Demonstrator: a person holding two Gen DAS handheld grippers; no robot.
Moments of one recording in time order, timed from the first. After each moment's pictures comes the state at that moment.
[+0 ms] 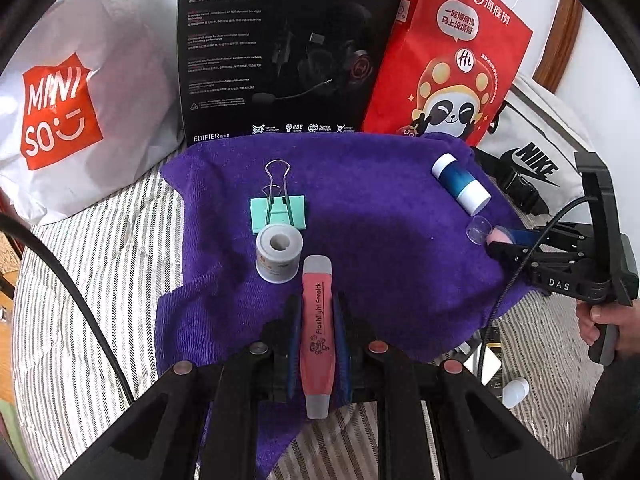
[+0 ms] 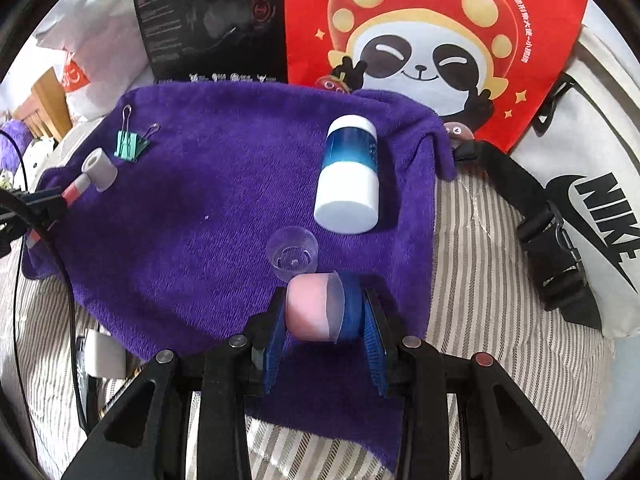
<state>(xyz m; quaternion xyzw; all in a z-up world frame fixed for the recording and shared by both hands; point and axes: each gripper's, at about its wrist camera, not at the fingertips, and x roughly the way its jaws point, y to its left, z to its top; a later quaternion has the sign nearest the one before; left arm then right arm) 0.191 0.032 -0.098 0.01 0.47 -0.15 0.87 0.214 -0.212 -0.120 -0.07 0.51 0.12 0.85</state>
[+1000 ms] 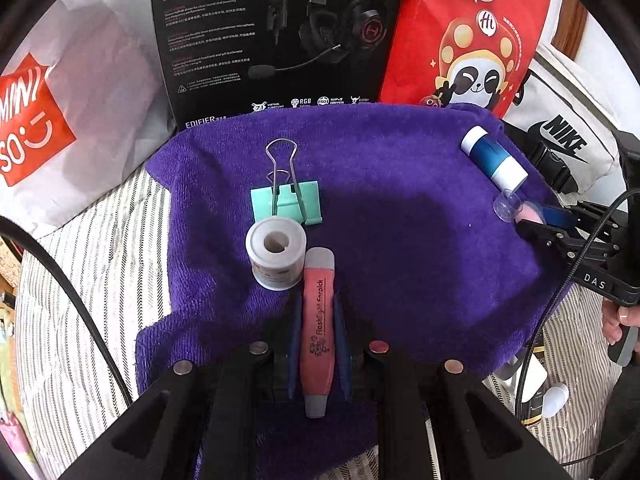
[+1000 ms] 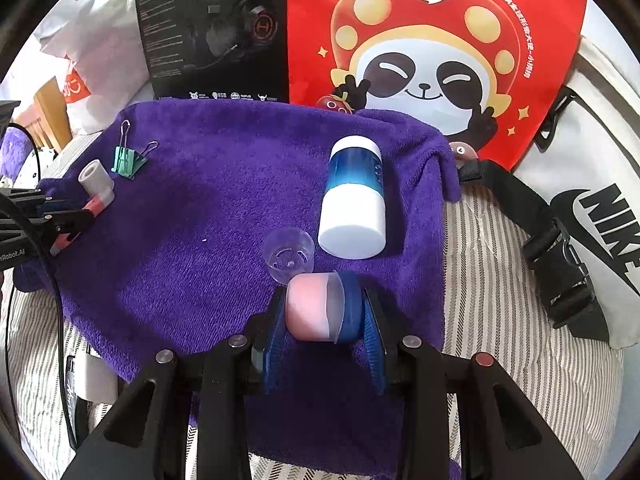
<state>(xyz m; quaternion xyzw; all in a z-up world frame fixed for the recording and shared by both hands) 0.217 0.023 -0.125 0.05 0.50 -0.13 0.86 0.221 -0.209 -0.126 -0.07 0.47 0.13 0.87</state>
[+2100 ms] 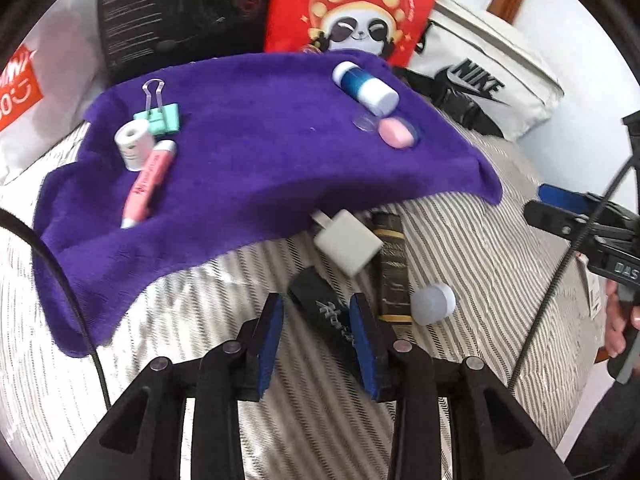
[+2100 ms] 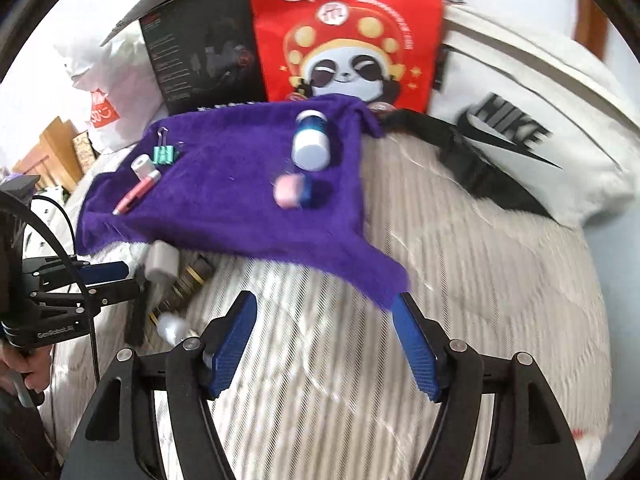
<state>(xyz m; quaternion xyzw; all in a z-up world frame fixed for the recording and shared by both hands) 0.107 -0.045 -0.127 0.04 0.51 -0.20 0.83 0.087 -0.271 -0.086 0.01 0.47 0.08 0.88</state>
